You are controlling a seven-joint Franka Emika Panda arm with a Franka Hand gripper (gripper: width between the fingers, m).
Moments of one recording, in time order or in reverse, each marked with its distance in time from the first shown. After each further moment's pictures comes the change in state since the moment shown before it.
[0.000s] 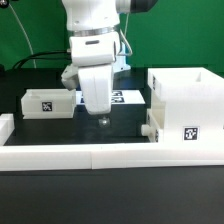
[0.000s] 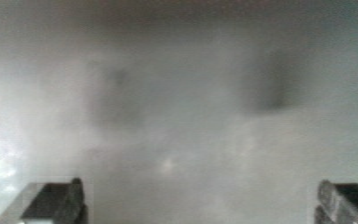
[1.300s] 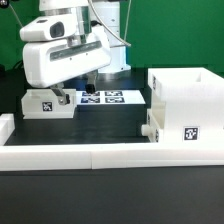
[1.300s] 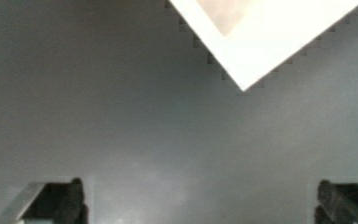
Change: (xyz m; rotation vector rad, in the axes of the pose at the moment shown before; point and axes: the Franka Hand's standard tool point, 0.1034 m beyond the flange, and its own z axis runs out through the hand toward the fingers) arm -0.047 -0.035 -0.025 -0.073 0.021 0.686
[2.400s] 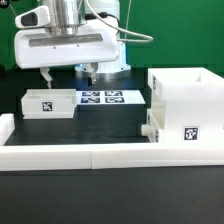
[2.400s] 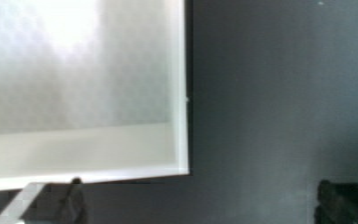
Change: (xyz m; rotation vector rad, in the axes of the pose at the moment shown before) arm -0.034 -0.017 -0.017 -0.047 0.028 0.821
